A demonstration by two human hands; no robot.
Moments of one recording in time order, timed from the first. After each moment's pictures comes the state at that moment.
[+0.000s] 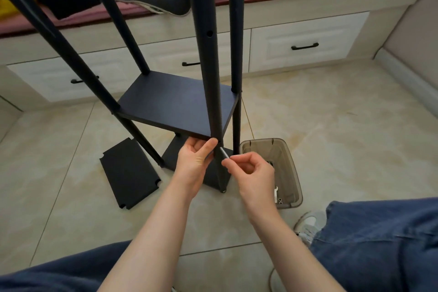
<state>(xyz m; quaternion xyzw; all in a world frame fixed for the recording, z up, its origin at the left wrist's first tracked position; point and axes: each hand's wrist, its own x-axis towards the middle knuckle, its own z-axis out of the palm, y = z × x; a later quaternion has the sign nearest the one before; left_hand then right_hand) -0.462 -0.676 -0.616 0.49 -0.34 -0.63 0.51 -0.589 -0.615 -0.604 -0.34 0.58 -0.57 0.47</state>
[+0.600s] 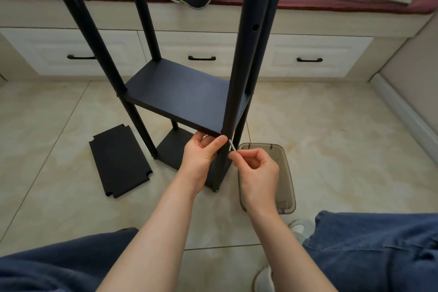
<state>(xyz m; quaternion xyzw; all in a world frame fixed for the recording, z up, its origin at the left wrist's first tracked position) -0.458 -0.682 -0.637 0.46 -0.36 -0.63 0.51 -0.579 -0.625 -0.602 -0.37 0.63 -0.56 0.39</state>
